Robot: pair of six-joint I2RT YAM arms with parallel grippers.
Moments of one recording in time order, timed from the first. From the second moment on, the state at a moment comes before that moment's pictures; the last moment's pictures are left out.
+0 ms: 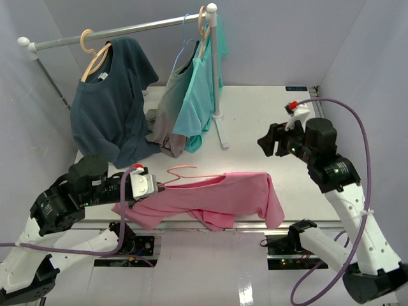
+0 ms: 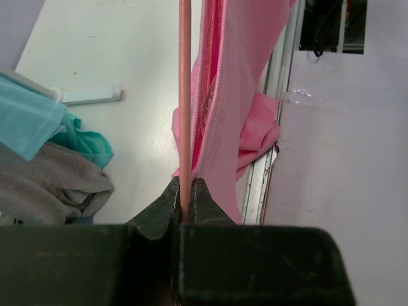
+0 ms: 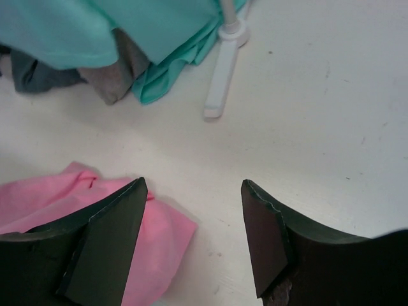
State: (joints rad) left arm -0.85 0.68 1.29 -1.02 0.38 0.46; right arm 0.38 0.89 1.11 -0.60 -0.20 0.12
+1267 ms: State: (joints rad) left arm -0.85 0.66 1.21 -1.00 0.15 0.35; right arm 0.16 0.65 0.64 -0.08 -0.91 0.13
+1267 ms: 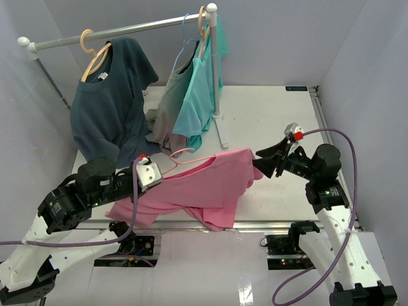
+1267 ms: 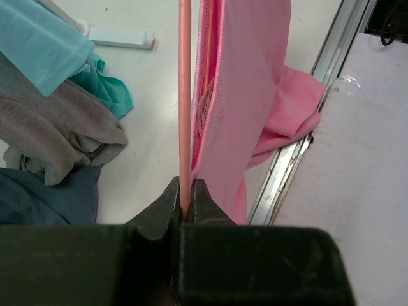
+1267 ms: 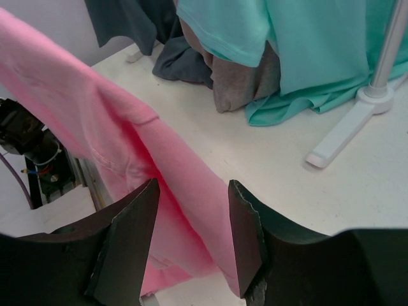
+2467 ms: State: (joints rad) left arm -0.85 0.72 1.20 -0.99 0.22 0.37; right arm 0.13 1.09 0.89 -0.14 -0.81 0.18
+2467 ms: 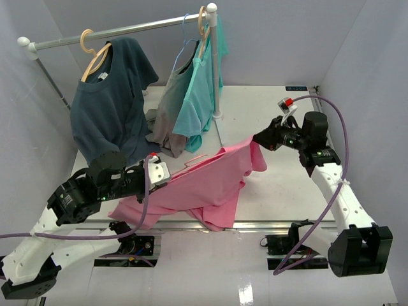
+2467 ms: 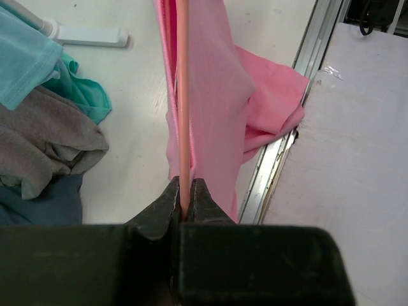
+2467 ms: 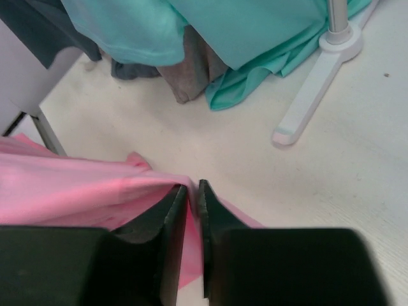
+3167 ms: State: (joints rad) left arm -0.85 0.80 1.21 -0.96 0.17 0.35; right arm 0.17 0.69 0.94 -0.26 -0.87 0.12
